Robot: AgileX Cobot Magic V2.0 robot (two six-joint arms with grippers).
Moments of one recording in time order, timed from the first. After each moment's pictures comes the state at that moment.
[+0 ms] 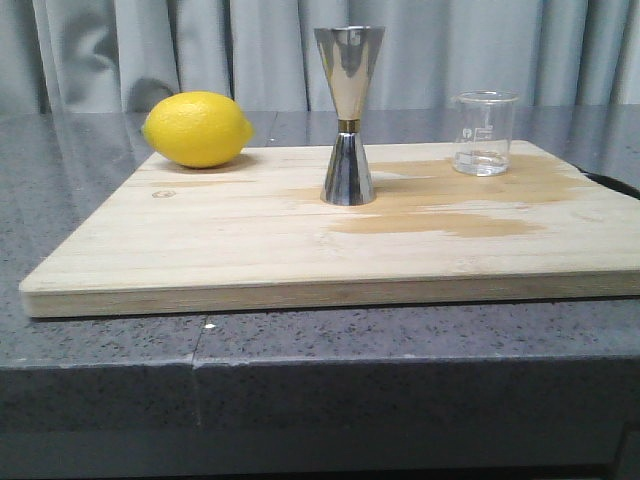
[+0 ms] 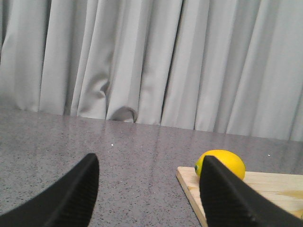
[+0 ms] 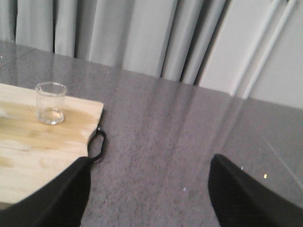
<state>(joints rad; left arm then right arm) 0.11 0.06 -0.13 1.45 -0.25 -1.69 -0.02 -0.01 -0.46 -0.04 0.66 -0.21</state>
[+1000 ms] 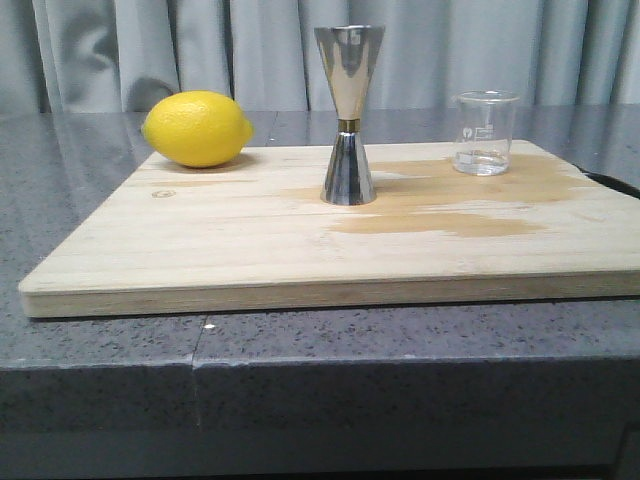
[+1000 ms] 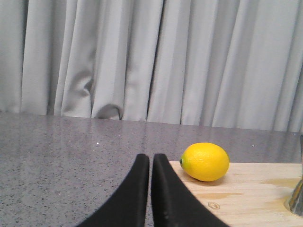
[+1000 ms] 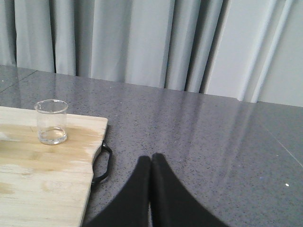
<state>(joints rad) 0.10 0.06 -0.13 1.47 -0.30 -1.69 -0.02 -0.01 -0.35 -0.05 0.45 -0.13</state>
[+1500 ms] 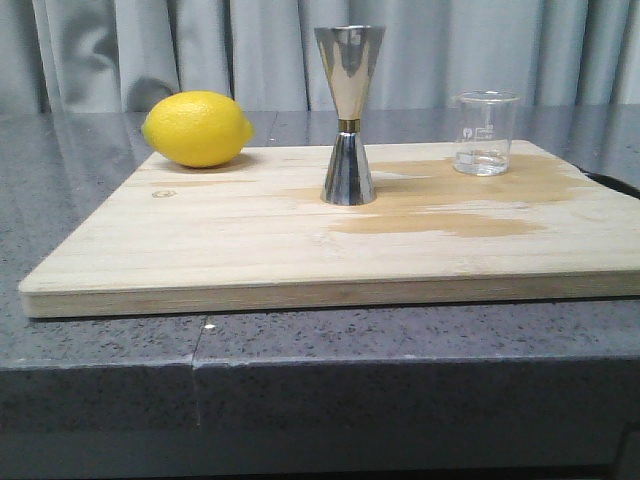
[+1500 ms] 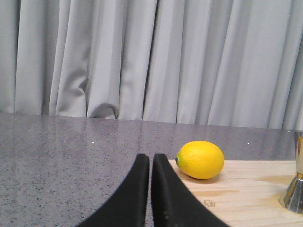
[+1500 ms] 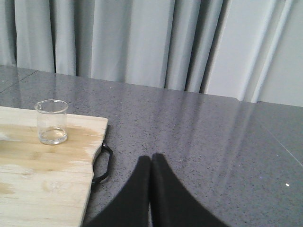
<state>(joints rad) 0.10 0.06 -0.13 1.48 -0.32 -1.69 -0.02 -0.01 -0.35 -0.05 0.45 -0.13</state>
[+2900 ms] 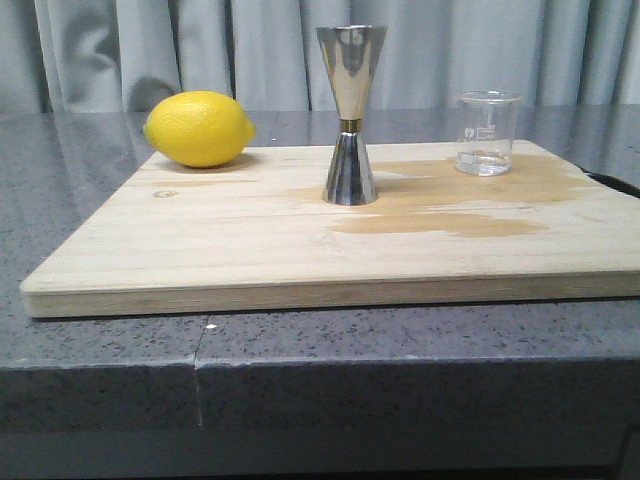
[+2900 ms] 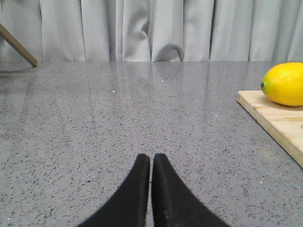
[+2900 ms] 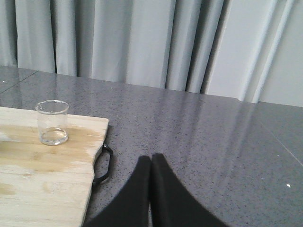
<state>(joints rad) -0.05 0.00 0.00 0.06 0.12 -0.09 -0.02 -0.01 -0.35 -0.05 0.45 -0.13</state>
